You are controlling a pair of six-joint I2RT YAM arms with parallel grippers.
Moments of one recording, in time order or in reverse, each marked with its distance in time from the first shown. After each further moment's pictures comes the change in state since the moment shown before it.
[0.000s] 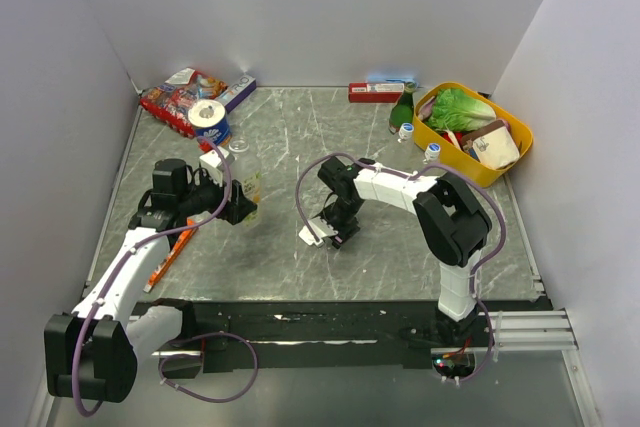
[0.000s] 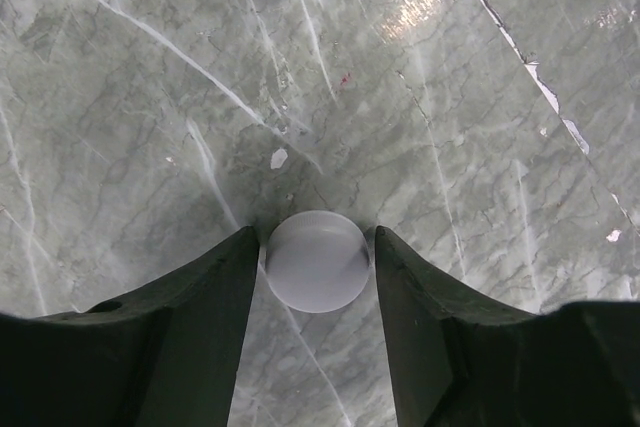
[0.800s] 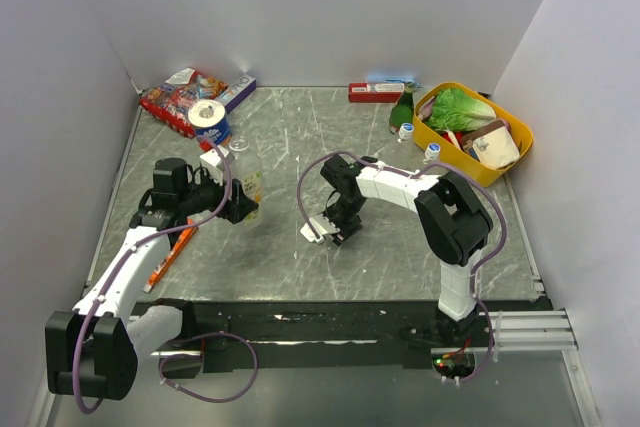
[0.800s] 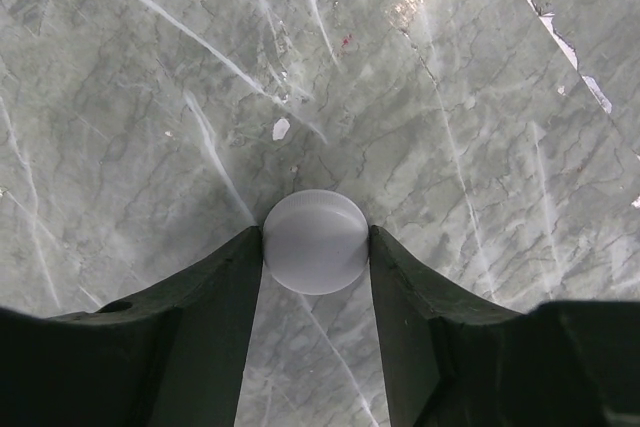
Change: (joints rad) left arm 0.001 0.013 -0.002 0.024 0.021 -0.016; right arm -0.024 0.000 0.002 -0.006 0.026 0.029
